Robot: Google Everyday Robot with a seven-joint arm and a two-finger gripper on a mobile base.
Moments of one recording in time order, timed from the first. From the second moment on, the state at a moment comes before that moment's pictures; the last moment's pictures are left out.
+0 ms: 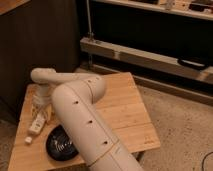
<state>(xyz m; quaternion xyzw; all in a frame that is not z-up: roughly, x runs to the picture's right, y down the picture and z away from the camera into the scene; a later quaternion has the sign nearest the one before) -0.386 0.160 0.839 -0.49 0.33 0.61 0.53</state>
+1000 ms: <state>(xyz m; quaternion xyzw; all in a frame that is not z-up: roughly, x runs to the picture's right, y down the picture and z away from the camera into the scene) -0.369 0.153 0.831 -0.48 0.32 0.61 0.54</state>
